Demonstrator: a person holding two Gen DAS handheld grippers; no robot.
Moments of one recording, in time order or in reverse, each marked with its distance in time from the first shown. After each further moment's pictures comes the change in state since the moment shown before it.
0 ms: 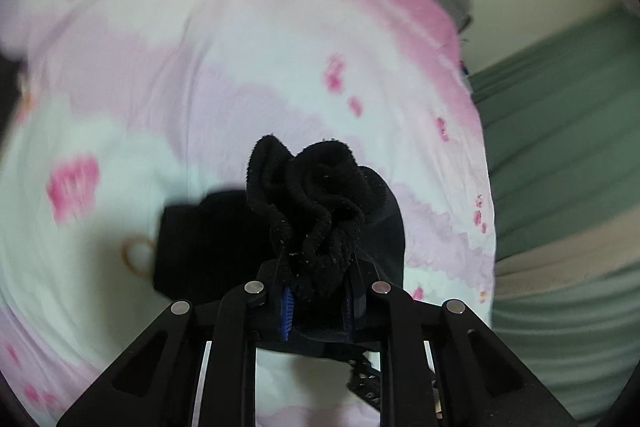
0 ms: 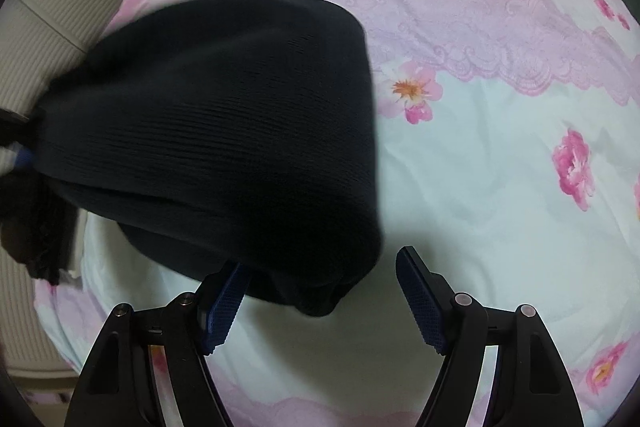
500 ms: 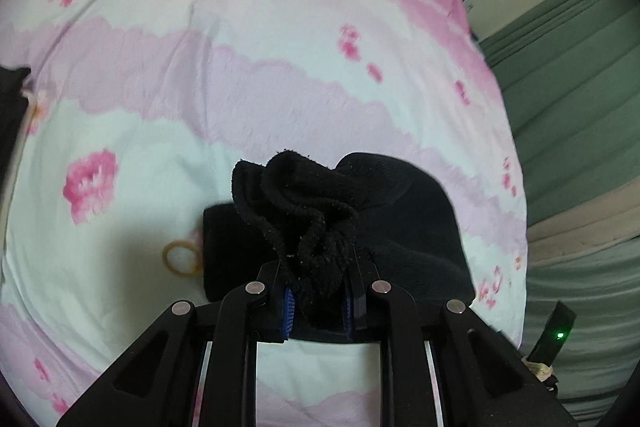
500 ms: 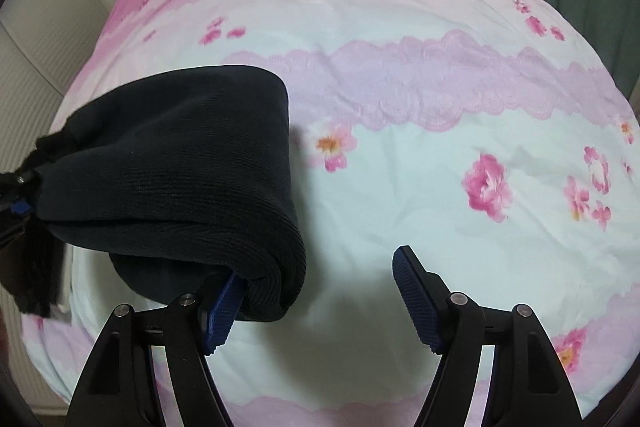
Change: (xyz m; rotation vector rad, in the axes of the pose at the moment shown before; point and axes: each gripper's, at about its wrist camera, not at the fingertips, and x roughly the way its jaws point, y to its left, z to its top) left arm 0.027 0.022 -0.024 0.059 0.104 0.083; right arm -0.059 -0.027 -0.003 0.058 -0.137 -0.124
